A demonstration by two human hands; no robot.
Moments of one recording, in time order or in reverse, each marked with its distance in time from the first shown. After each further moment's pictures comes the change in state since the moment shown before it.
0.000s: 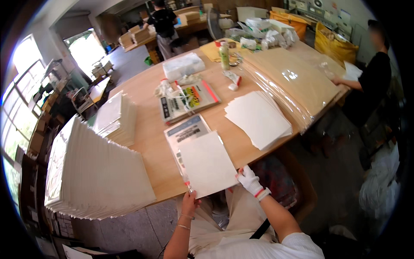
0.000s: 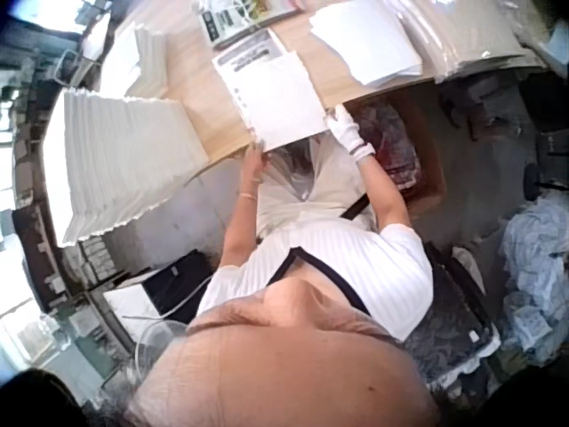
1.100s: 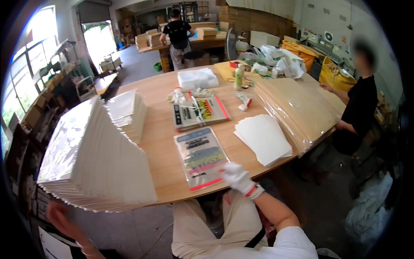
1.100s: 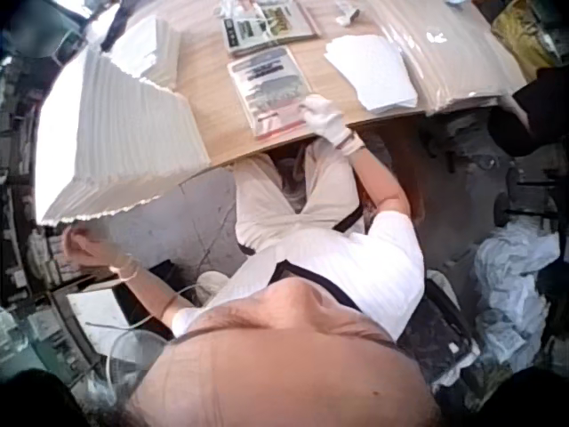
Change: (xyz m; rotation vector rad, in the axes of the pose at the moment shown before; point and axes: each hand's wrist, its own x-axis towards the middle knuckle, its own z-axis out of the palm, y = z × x) left_hand -0.243 0.227 -0.246 0.554 1.200 1.448; right_hand 0.016 -0.165 0.031 -0.294 -0.179 -0.895
